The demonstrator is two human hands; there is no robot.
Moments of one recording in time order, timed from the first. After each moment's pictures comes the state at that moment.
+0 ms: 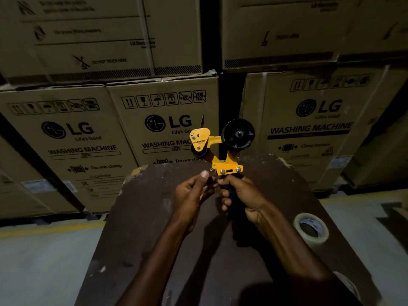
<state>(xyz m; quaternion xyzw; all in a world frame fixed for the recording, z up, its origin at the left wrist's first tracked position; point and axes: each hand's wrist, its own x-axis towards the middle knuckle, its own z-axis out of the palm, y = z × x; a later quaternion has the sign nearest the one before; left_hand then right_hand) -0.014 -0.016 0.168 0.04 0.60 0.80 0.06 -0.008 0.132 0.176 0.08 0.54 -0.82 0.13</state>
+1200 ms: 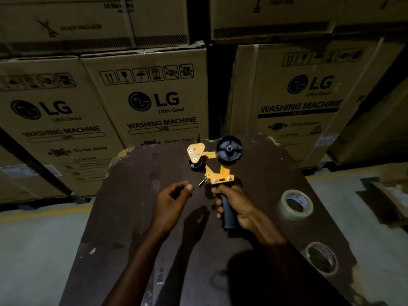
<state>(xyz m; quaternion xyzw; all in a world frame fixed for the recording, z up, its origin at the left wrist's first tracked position) 0.000 -0.051 0.093 0.00 0.75 0.66 0.06 0.018 0.136 0.098 0.20 0.58 -0.77 0.16</state>
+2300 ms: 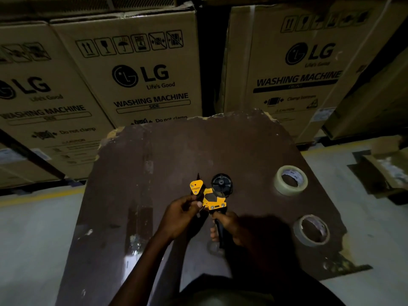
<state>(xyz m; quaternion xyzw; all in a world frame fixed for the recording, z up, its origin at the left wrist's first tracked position) 0.039 -0.048 0.017 0.05 0.81 0.56 0.19 0.079 0.131 -0.050 0.37 0.57 -0.68 0.27</state>
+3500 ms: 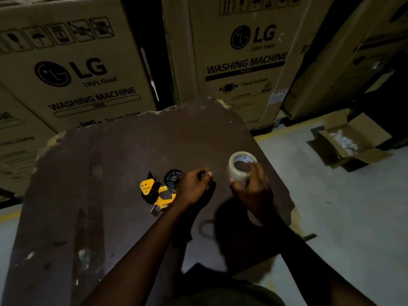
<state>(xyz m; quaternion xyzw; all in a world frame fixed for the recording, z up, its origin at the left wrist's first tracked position) 0.022 0.151 0.016 0.11 0.84 0.49 0.19 0.117 0.323 -0.036 0.24 0.90 -0.21 -0.29</state>
